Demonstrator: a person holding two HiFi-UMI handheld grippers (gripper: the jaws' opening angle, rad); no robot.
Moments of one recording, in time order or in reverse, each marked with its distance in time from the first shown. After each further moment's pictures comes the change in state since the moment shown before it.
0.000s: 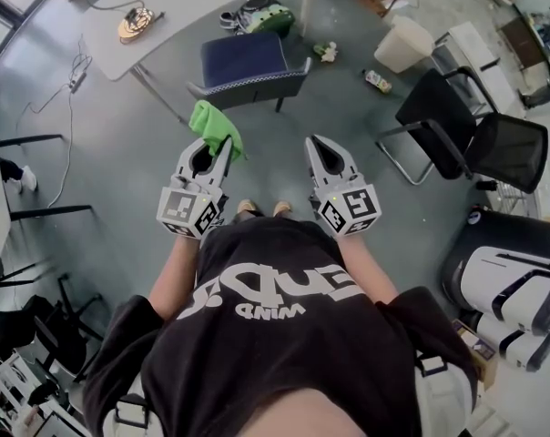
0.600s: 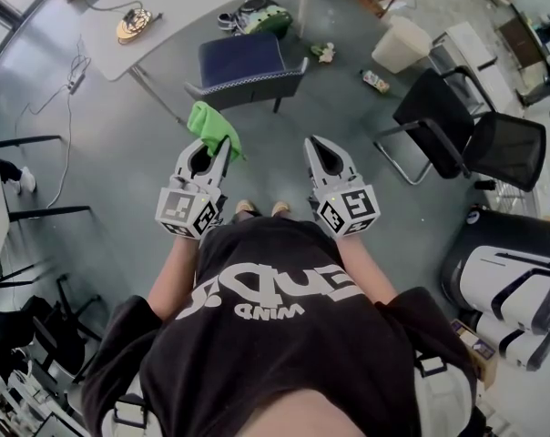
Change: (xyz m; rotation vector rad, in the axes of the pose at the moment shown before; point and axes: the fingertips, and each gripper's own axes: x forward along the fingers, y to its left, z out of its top) left arm -0.002 -0.005 -0.002 -0.011 0.003 0.007; right arm -0.008 -0.002 -0.001 -0.005 0.002 -0.008
